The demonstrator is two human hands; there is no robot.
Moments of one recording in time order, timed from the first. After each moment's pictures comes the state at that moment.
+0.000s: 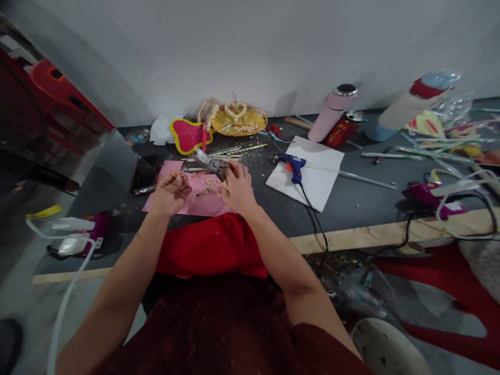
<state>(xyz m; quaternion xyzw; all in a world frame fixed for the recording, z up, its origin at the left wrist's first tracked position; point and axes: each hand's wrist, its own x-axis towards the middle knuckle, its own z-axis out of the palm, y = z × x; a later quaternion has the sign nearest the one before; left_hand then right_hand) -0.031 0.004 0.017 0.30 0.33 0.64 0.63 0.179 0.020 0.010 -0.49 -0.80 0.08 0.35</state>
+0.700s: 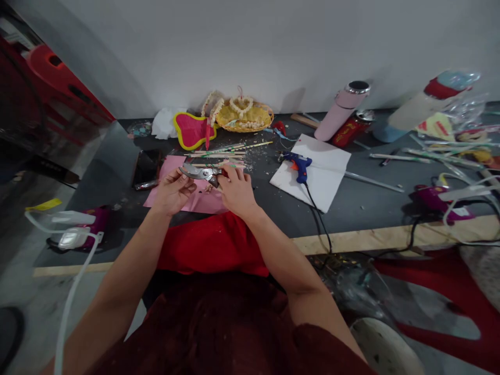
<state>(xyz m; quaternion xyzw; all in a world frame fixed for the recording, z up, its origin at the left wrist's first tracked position) -0.025 -0.001 0.021 0.29 0.34 0.63 0.64 0.169 0.007 0.017 -0.48 -0.86 -0.03 0.16</state>
